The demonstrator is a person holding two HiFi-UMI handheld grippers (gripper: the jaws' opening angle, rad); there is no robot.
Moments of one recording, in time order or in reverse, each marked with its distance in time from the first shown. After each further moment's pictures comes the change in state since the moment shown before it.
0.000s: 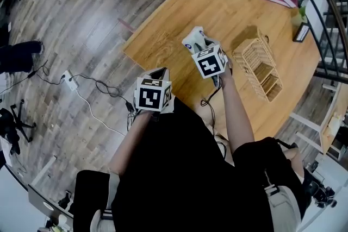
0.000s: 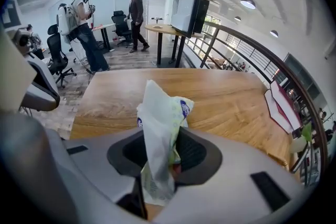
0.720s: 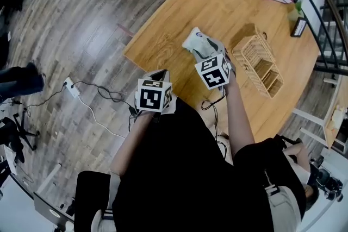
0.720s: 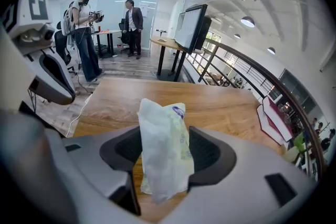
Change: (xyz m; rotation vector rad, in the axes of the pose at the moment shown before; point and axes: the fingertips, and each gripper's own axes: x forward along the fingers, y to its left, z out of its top) left arm -0.005 0.003 -0.003 0.040 0.010 -0.022; right arm -0.032 0.008 0.005 -0.077 -0.135 -0.063
